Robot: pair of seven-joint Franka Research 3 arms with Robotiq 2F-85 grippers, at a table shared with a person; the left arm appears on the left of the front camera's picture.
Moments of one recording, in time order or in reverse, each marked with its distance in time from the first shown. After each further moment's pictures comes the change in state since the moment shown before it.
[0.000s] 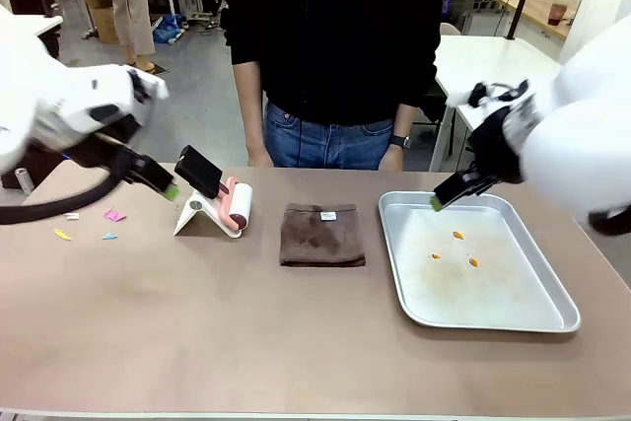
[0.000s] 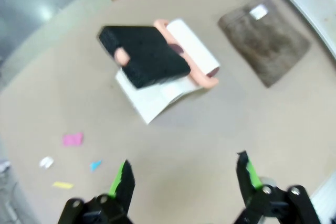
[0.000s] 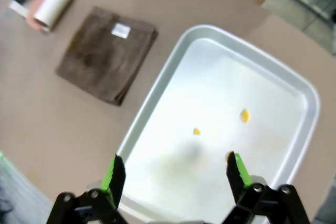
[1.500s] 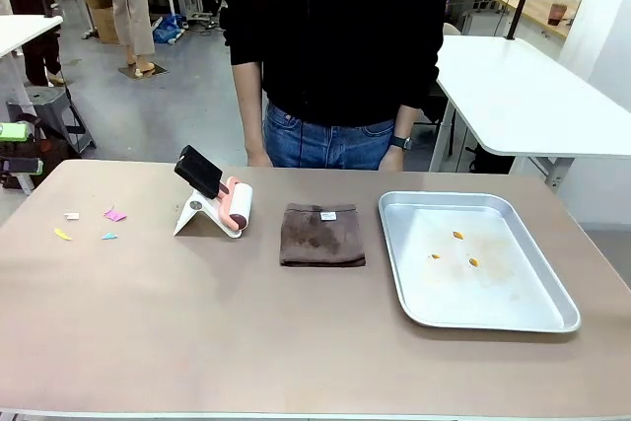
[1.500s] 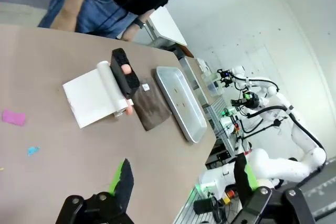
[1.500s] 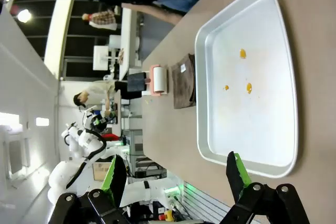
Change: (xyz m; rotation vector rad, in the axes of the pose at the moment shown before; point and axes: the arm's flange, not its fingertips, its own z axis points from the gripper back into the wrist) left arm -0.135 0.186 0.040 -0.832 -0.450 0.507; right arm -0.200 -0.248 0.081 0.783 -0.249 -0.879
